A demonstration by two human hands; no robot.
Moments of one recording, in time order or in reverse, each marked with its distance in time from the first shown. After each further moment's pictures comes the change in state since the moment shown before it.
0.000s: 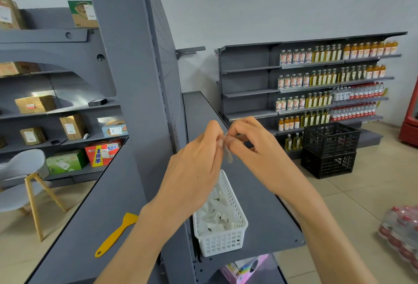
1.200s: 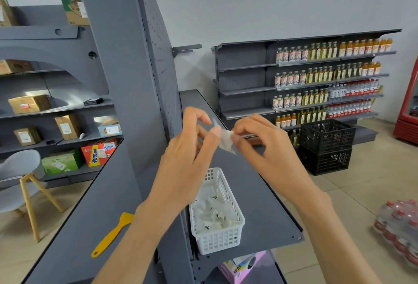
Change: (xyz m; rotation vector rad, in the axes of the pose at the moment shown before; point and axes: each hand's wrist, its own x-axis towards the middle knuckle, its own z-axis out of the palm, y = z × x) left_hand 0.002 -0.003 -0.002 -0.387 0.100 -0.049; right_hand -0.006 0.018 -0.011 -0.036 0.120 -0.219
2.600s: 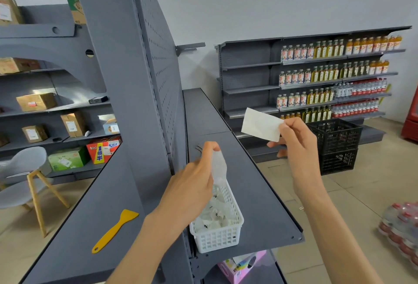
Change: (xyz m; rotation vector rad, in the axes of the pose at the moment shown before) left_hand -0.015 -0.049 0.035 0.503 -0.242 -0.102; right_hand -0.010 0.057 -0.009 0.365 0.408 0.473
